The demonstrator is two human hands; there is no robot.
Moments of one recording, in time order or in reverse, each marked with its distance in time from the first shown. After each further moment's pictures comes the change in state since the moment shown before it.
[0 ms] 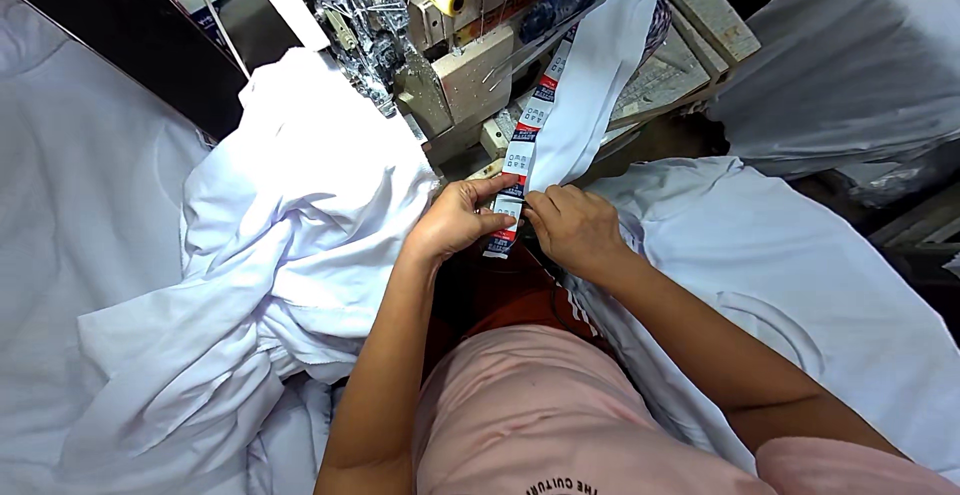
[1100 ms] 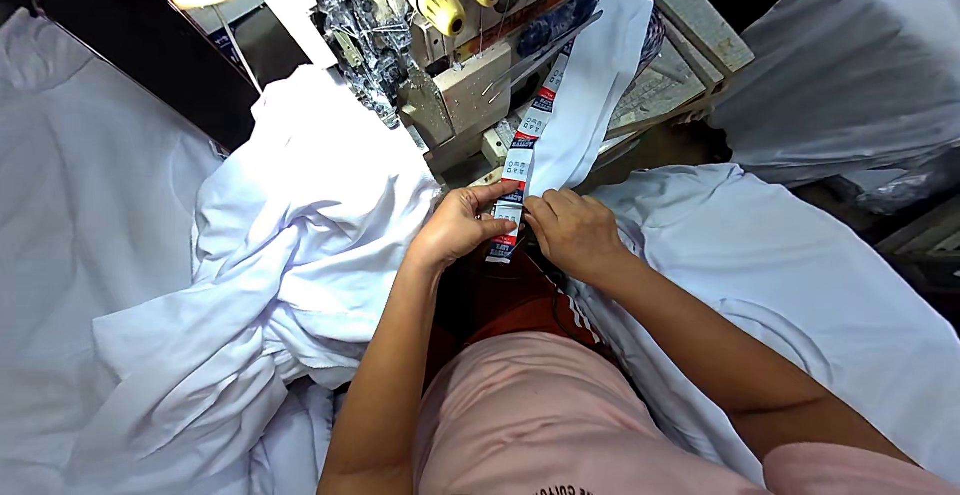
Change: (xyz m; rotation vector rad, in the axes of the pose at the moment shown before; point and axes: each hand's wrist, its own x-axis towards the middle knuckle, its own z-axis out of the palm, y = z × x) left_hand 0.000 -0.002 0.002 -0.035 0.022 0.015; right_hand 0.004 0.002 -0.002 0.002 -0.009 -0.037
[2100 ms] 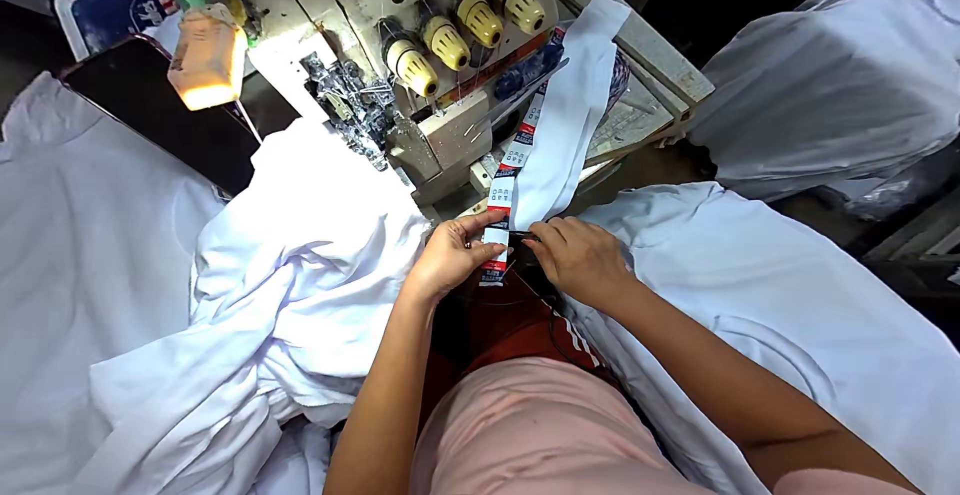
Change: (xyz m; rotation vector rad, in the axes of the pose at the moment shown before) left_hand -0.002 0.004 0.007 0.051 0.091 0.000; right_hand -0.011 0.010 -0.008 0.024 0.083 0.062
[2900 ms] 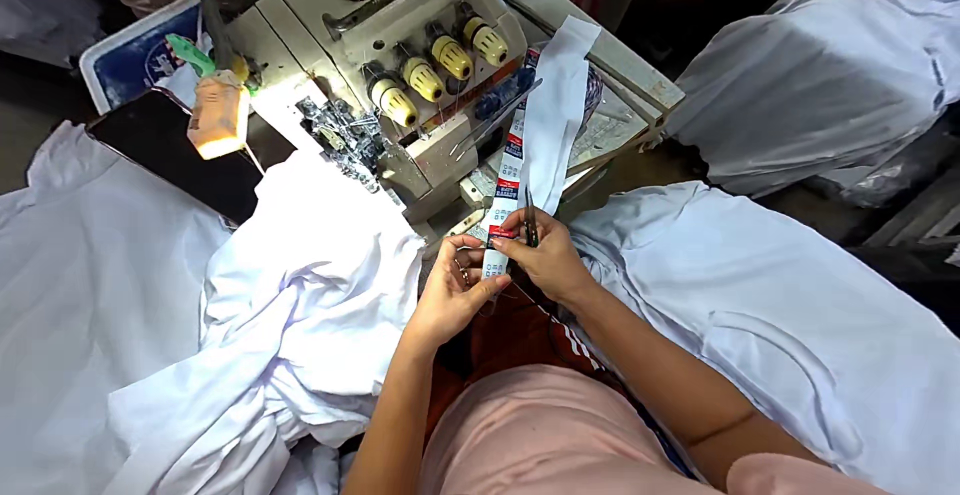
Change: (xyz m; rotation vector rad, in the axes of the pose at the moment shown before) left_hand -0.035 0.003 0.019 -0.071 0.031 0.187; right_hand 0.039 -0.039 -0.012 1.341 0.032 0.883
